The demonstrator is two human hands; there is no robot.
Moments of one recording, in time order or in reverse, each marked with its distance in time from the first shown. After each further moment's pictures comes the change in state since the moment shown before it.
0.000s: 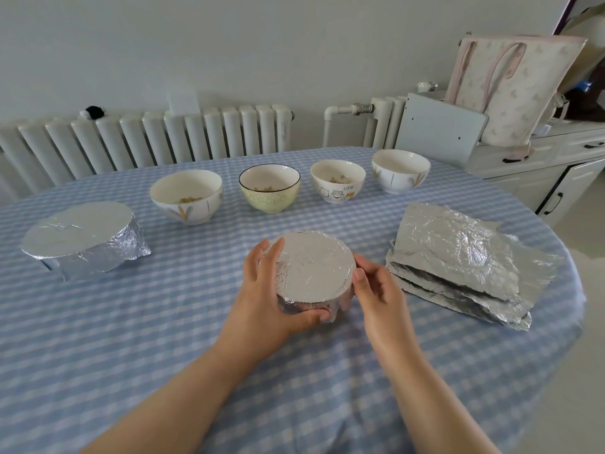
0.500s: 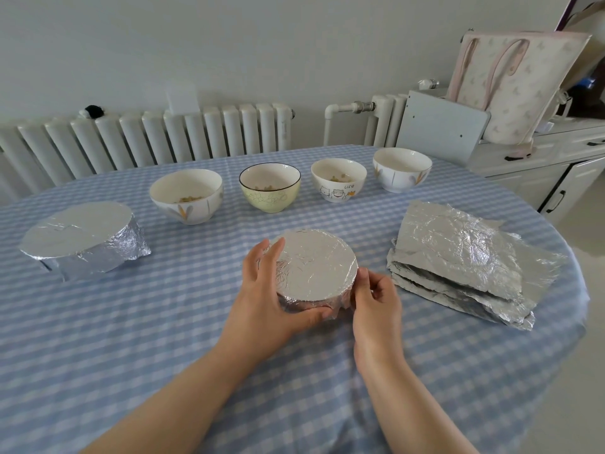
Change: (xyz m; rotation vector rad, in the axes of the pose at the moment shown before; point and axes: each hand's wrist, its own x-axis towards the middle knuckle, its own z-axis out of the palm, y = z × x) left_hand -0.001 0.001 0.000 0.016 0.036 -0.036; right_hand -0.002 0.008 0.026 0.113 0.353 0.203
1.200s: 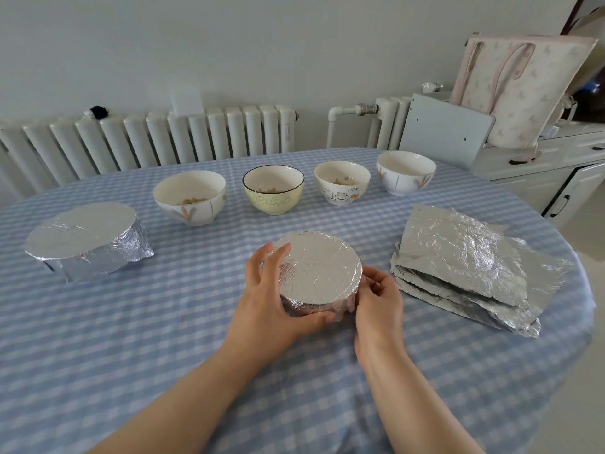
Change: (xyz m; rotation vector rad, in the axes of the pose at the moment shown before) left_hand 0.000 0.001 0.000 -0.028 0.011 0.011; right_hand 0.010 -0.002 0.008 0.021 0.010 0.123
